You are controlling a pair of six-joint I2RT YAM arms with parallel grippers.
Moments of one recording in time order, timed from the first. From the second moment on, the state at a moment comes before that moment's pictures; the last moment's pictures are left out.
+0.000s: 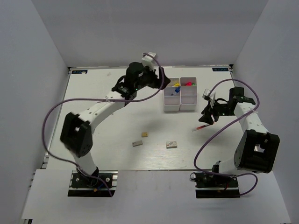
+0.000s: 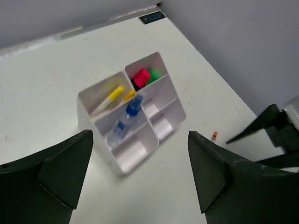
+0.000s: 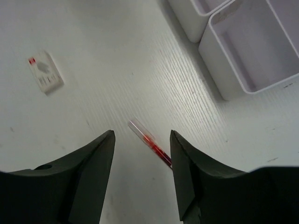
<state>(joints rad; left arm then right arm) -0.62 1.79 1.50 0.11 0.21 -0.26 -0.16 1.42 1.03 -0.87 -0.95 -1.11</state>
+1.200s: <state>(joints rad) -0.49 1.02 0.77 -0.67 -0.22 -0.83 0.06 1.63 0.95 -0.77 -0.53 -1.64</state>
